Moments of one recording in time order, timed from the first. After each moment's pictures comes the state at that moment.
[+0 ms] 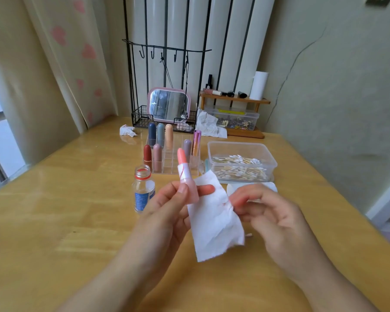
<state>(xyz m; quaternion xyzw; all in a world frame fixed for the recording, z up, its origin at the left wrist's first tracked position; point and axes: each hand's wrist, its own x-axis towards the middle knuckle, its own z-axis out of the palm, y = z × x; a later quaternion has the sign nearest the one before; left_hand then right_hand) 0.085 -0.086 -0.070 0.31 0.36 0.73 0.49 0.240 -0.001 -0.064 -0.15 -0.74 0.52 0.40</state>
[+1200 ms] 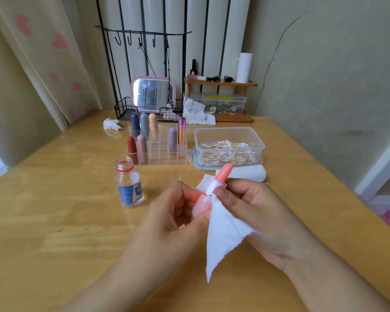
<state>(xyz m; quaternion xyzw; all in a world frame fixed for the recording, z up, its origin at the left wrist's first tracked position) 0.105 -0.093 -0.078 0.52 0.52 0.61 0.30 0.236 -0.009 -0.062 -0.22 -0.63 0.67 0.31</state>
